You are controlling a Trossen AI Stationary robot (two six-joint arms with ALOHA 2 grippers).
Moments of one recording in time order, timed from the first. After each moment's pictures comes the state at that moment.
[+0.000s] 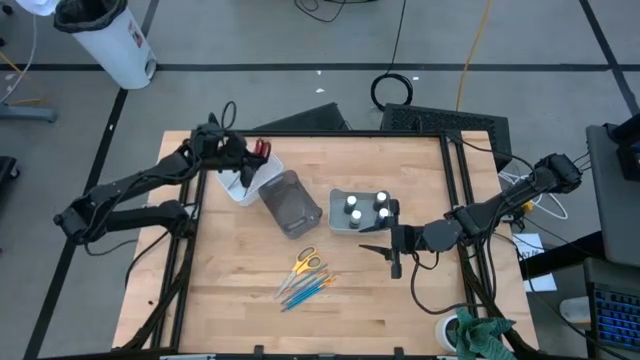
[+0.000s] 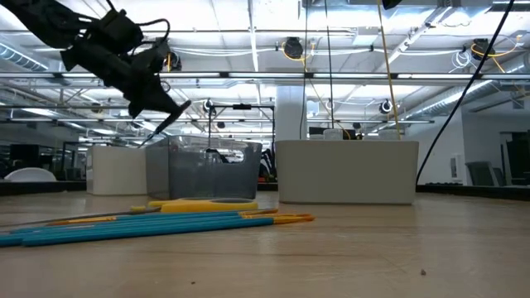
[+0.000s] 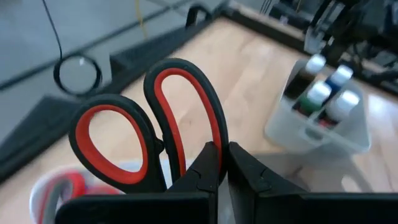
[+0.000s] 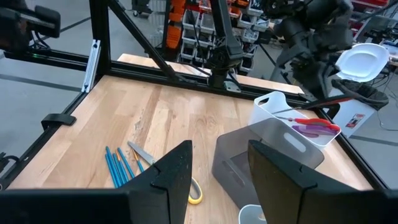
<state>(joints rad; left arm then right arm) 0.78 0.96 0.54 -0.07 0.43 -0.04 0.47 1.14 0.79 0.10 0.49 -0.04</state>
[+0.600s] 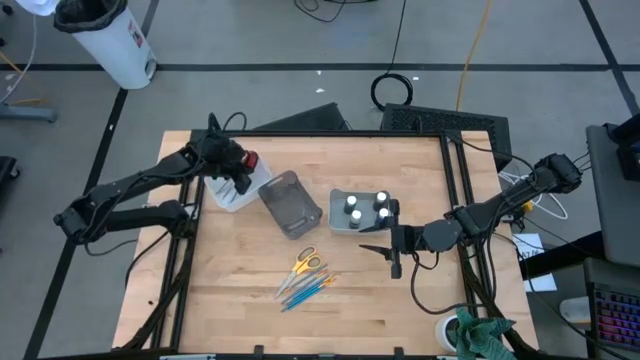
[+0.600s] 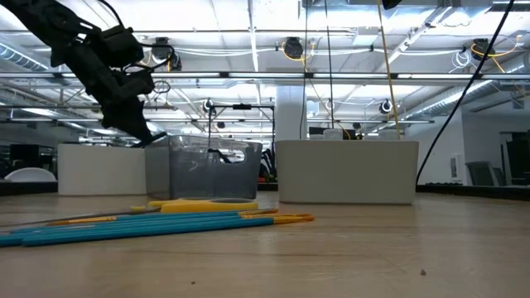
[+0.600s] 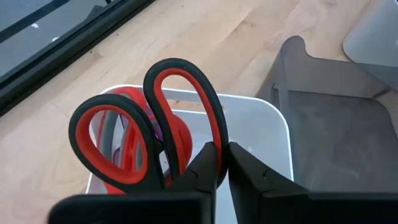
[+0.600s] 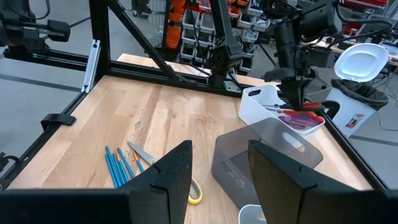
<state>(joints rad) 0.78 0.96 0.54 -0.39 0.21 0.02 0.47 1.14 0.79 0.09 0.49 -0.04</state>
